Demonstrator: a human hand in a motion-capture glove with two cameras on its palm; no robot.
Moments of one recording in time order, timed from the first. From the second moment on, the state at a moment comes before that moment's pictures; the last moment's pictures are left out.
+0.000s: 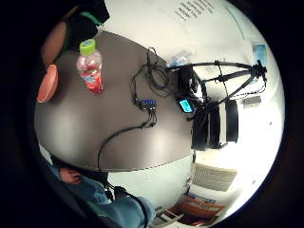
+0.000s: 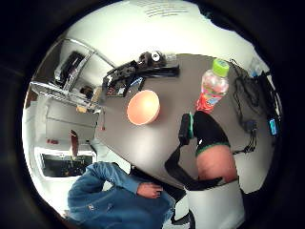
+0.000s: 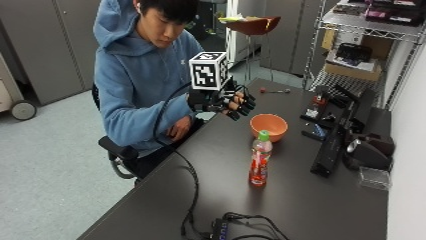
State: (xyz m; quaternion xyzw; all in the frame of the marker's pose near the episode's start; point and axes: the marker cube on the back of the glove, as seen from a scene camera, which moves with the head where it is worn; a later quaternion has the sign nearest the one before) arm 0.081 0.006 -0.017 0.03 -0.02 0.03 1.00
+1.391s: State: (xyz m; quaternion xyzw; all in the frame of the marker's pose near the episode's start) arm 0.187 -0.025 0.125 0.08 -0.36 0.06 0.93
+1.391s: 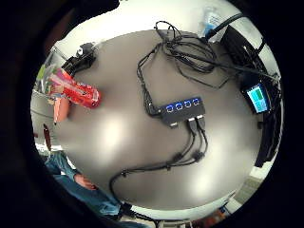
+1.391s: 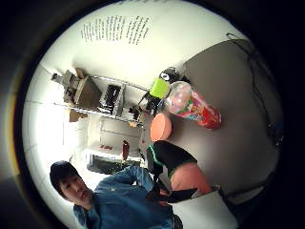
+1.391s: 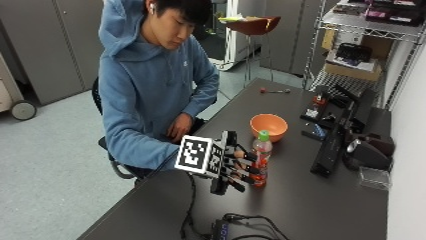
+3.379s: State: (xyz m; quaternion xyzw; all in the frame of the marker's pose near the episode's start) arm 0.001 -0.117 0.085 0.05 -0.35 -0.10 0.93
